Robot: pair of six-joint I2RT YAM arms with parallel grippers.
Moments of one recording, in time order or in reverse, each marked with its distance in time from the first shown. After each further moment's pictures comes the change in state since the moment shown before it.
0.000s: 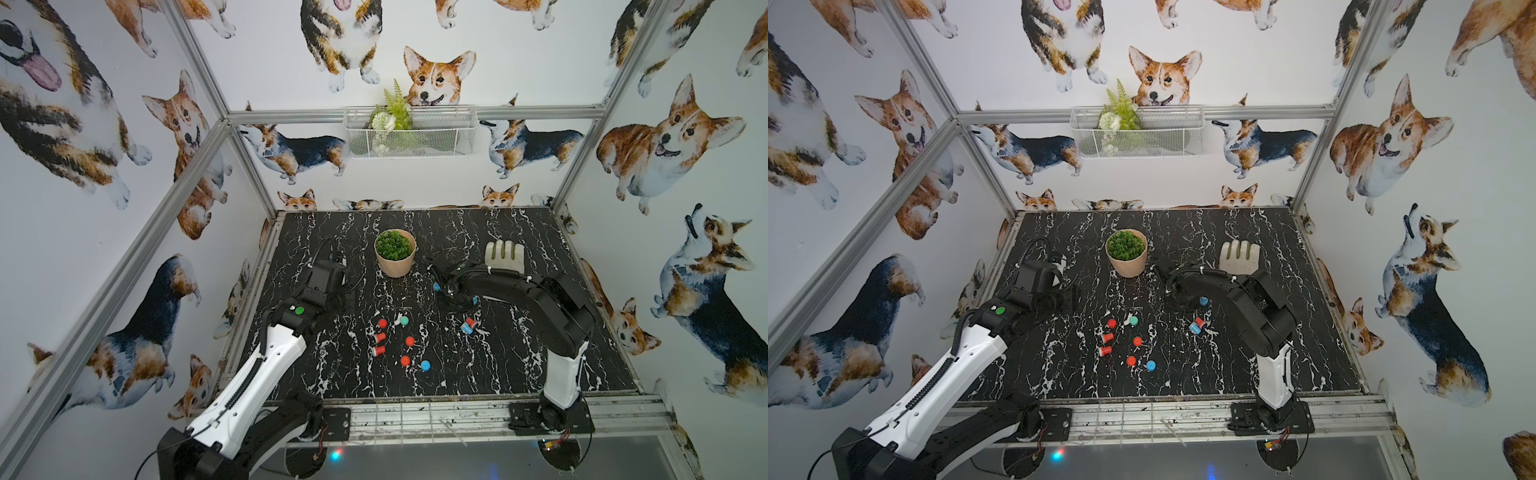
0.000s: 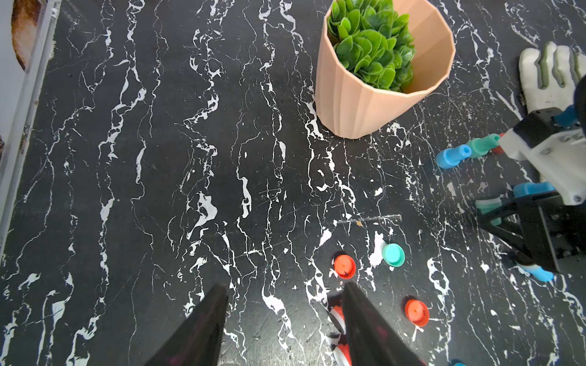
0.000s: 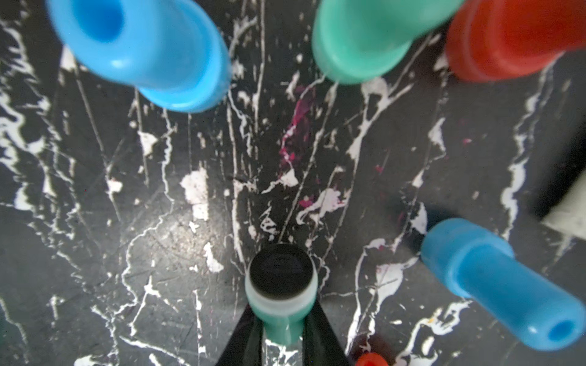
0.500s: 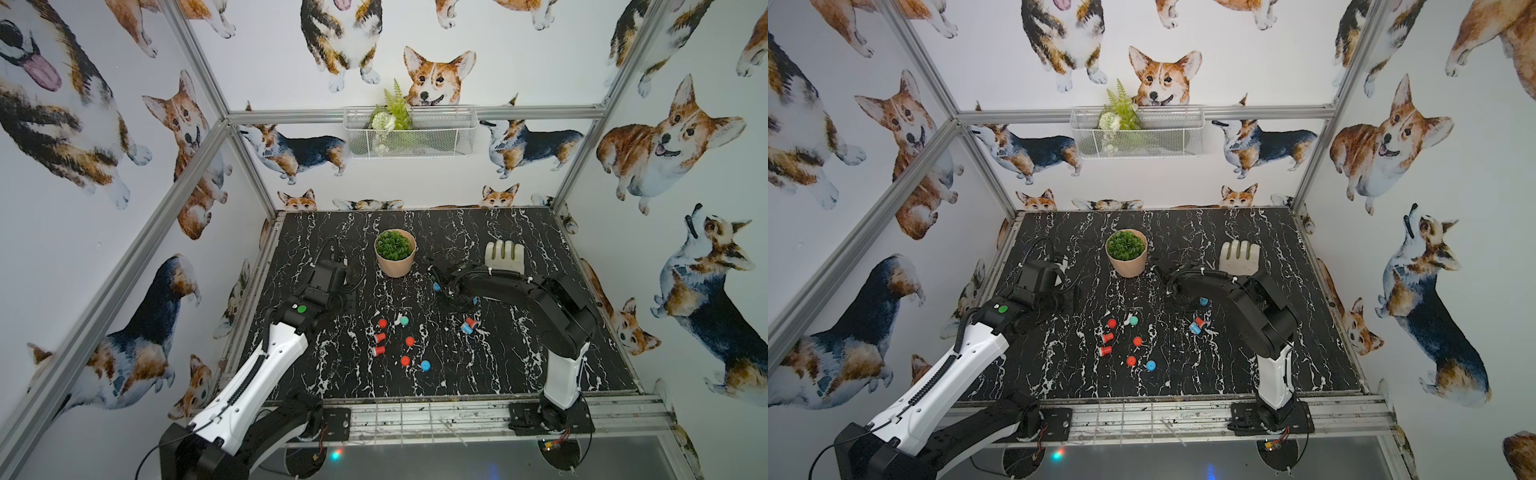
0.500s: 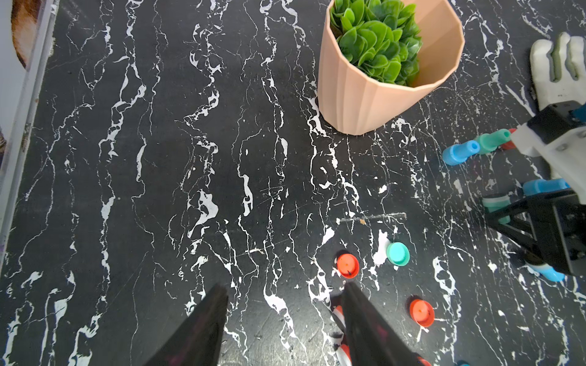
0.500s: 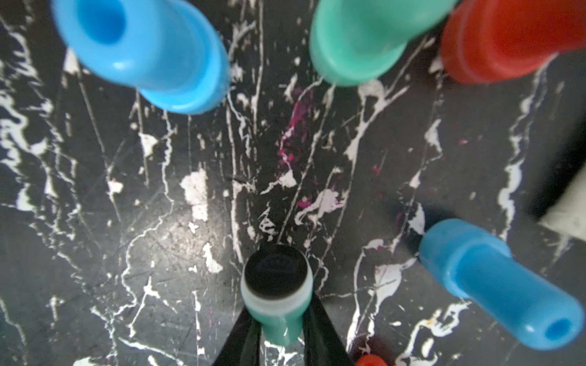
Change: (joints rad) left arm -0.010 0.013 0.000 -0.002 -0.014 0.000; right arm 0.000 -0.008 -0.025 0.029 0.005 0.001
